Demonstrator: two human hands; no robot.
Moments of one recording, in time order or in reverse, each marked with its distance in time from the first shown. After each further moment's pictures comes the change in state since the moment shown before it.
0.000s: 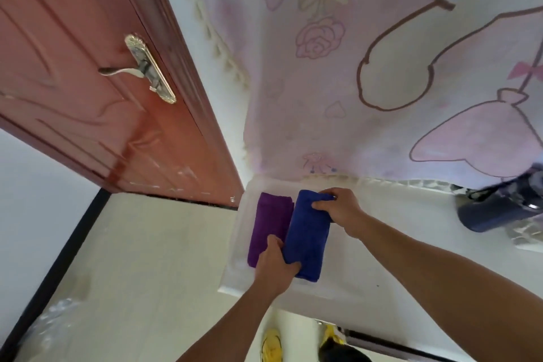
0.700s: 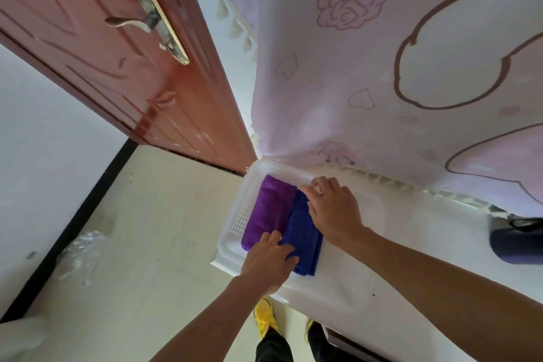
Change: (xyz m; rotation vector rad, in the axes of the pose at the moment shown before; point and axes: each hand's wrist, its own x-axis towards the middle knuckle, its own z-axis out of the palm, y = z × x) left_hand 0.011 -0.003 0.017 0.709 -0.123 0.117; right_hand 0.014 0.017 0.013 -1.119 0.051 -0.970
